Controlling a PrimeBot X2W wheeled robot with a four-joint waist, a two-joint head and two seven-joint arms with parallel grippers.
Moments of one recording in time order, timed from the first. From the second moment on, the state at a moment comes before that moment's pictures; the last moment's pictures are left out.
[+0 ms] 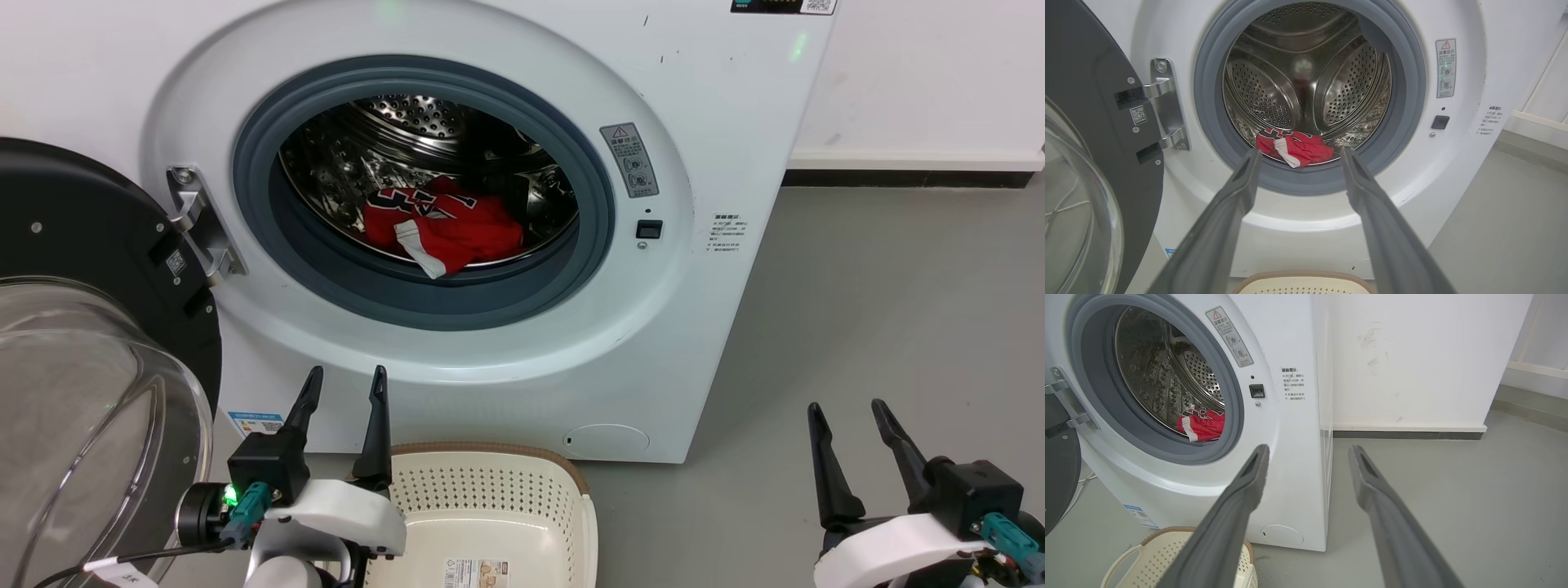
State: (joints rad) left arm -0.11 0.06 -0.08 0.23 -0.17 -0.03 -0.23; right arm 0.05 -0.05 -0.02 0.07 0.12 0.13 -0.13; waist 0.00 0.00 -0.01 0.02
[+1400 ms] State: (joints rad) left arm -0.21 0.06 -0.09 0.34 -0.05 -0.02 -0.26; right arm 0.04 -0.05 0.01 0.07 0.01 0.13 -0.16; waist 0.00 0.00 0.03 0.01
